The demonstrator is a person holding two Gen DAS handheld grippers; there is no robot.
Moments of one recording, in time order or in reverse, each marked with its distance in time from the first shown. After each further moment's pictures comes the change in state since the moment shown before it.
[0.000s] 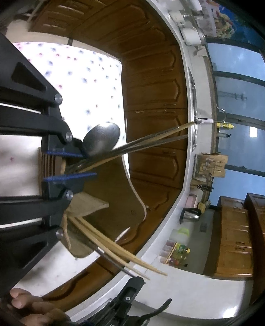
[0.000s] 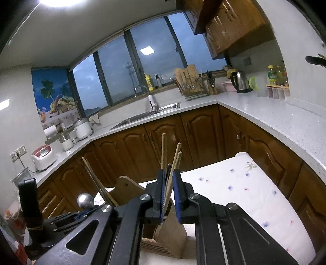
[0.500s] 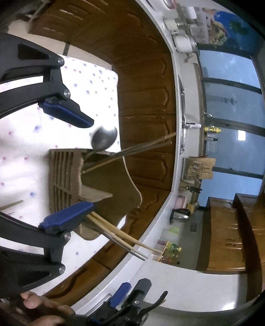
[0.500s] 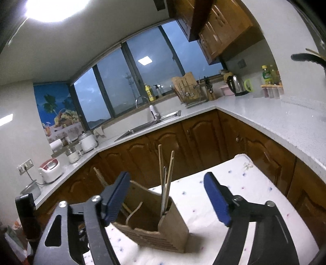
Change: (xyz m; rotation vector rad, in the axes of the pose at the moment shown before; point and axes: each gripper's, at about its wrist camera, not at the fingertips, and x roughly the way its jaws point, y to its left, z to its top) left arm -0.061 -0.005 -0.030 -0.002 -0.085 0.028; right arm -0.041 -0.012 -0.001 0.065 -0.055 0.043
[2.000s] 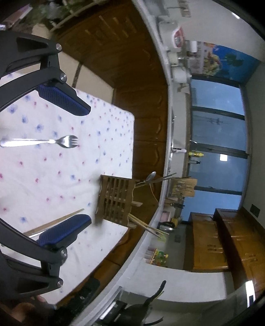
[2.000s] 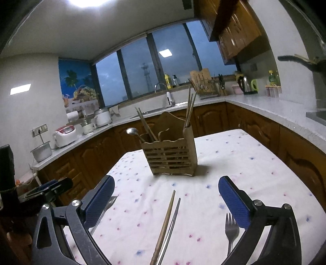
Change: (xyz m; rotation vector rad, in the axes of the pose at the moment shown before) left arm -0.191 0.027 -0.149 -0.025 -0.144 0.104; right arm -0.138 0.045 -0.135 -0.161 0.034 0.041
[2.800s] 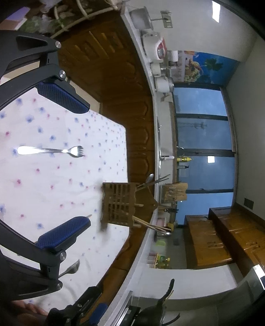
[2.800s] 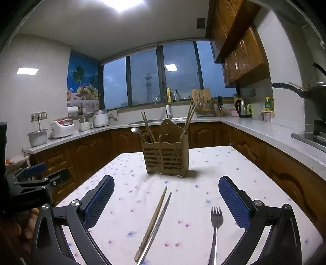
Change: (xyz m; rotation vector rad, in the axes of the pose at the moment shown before) left arm -0.045 -0.019 -0.048 0.075 -0.078 0.080; right arm -0.045 0.017 -0.039 -0.148 -0.109 -0.076
